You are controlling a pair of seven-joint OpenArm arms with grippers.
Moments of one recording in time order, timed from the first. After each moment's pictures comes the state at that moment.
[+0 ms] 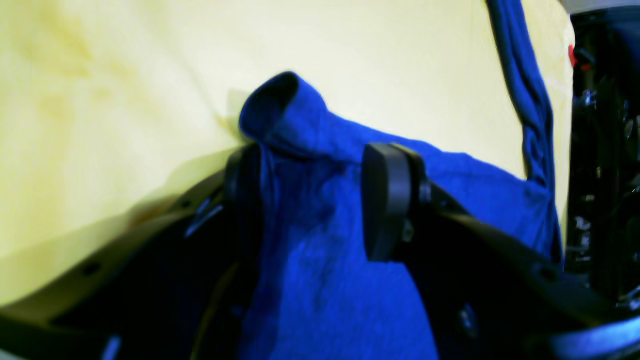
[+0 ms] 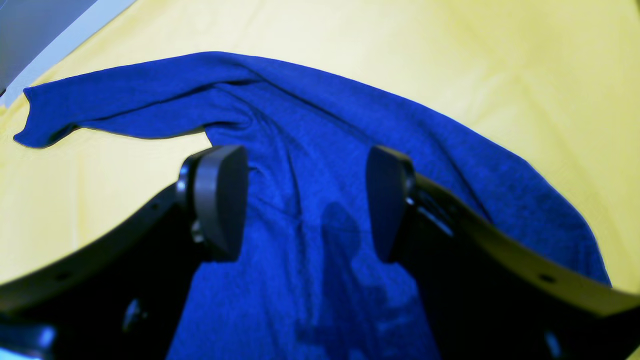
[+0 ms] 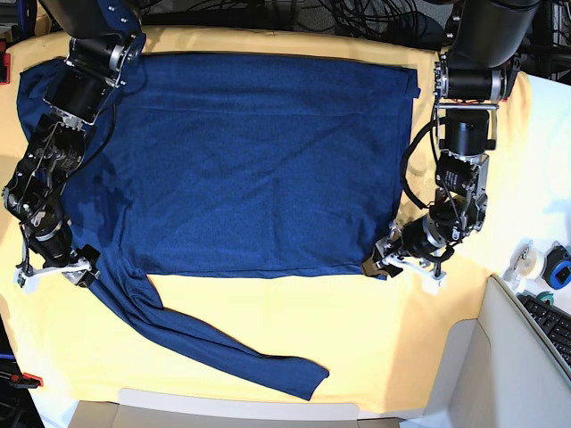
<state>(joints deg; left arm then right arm) -28.7 -13.3 1.0 42.6 -52.9 -14.3 39.0 20.0 12.0 27.6 82.9 23.2 2.8 -55.2</state>
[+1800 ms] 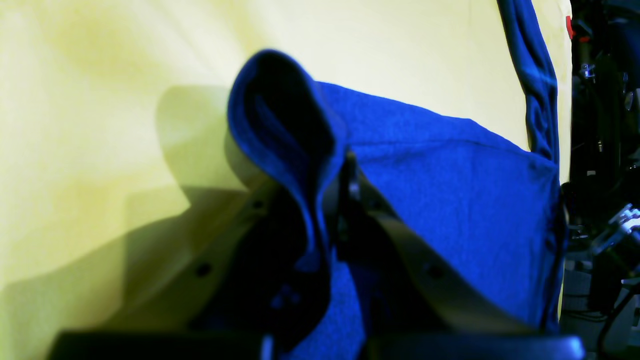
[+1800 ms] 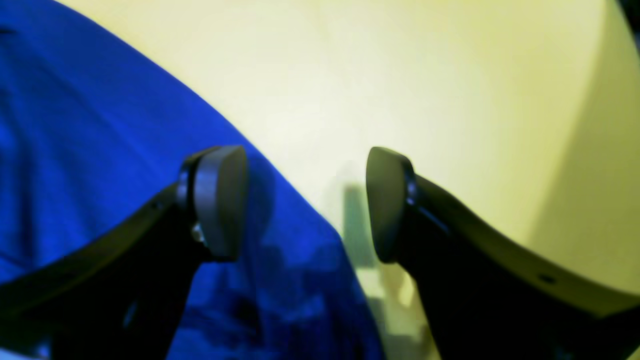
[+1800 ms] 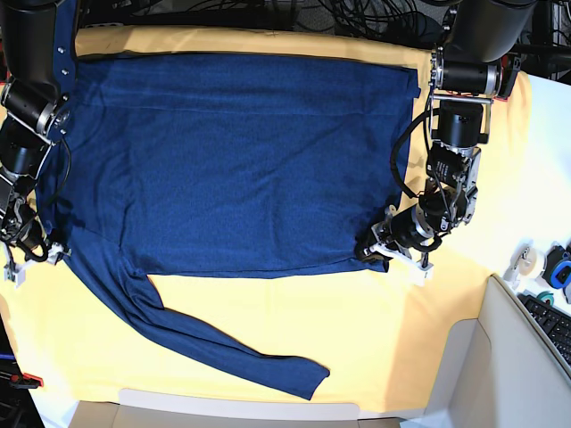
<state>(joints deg) -26.5 -12.9 4.7 42.8 -54.0 -14.5 37.7 38.7 27.2 26.1 29.6 2.2 21.9 -34.5</state>
